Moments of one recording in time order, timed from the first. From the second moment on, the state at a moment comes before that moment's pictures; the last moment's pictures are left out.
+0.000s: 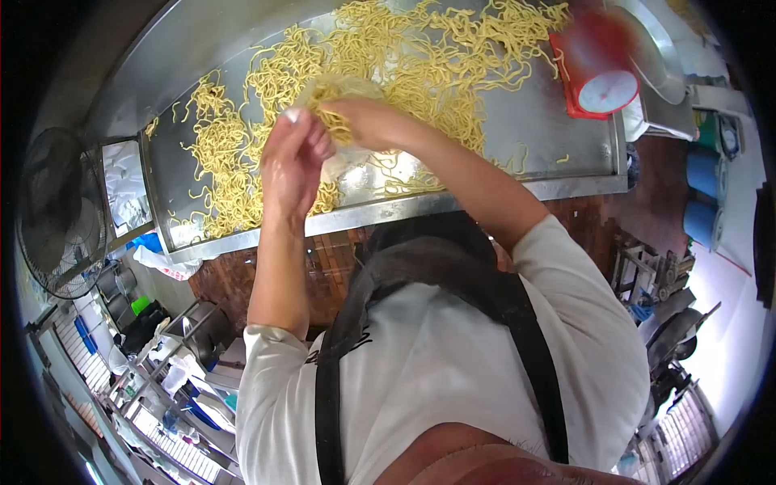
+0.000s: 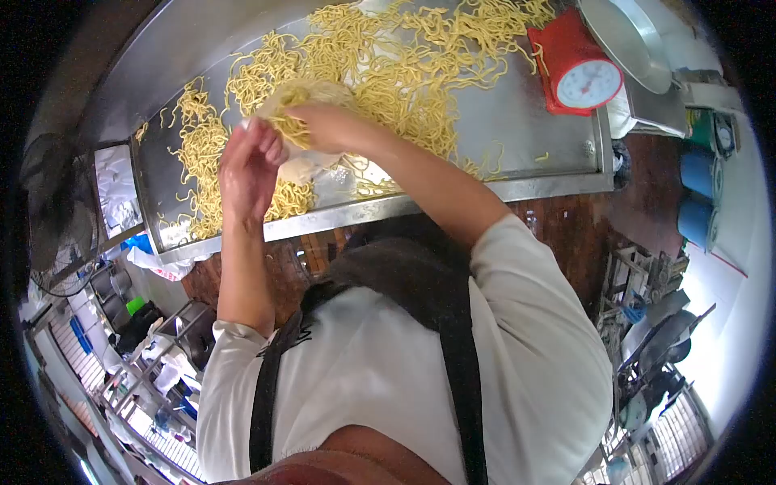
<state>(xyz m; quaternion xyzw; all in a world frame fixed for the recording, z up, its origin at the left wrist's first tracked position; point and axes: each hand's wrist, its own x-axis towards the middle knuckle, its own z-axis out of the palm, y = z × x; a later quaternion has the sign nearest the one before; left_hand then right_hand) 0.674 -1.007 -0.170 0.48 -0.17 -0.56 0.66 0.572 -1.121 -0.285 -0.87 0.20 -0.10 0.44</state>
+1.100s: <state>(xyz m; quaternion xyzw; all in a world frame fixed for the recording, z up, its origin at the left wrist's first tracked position) 0.695 -0.967 -0.140 0.46 -0.29 -0.53 0.65 0.659 -1.088 -0.270 -0.71 -0.02 -0.05 0.71</state>
